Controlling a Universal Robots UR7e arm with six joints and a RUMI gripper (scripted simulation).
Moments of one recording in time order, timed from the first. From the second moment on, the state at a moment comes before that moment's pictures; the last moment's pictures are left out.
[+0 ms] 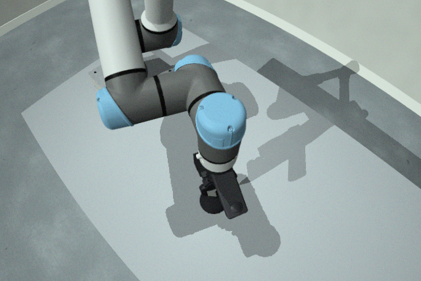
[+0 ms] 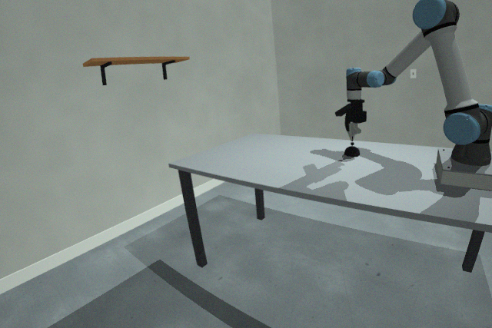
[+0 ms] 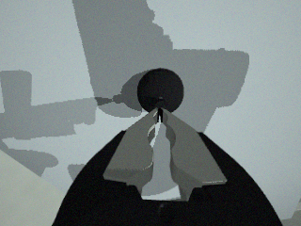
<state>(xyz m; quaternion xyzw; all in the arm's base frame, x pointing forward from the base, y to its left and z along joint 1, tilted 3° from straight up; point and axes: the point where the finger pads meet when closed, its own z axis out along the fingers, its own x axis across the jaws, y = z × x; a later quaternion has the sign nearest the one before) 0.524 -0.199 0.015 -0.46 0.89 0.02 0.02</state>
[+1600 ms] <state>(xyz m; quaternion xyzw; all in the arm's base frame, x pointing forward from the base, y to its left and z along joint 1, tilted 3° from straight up) 0.524 -0.199 0.005 -0.46 0.89 0.02 0.02</state>
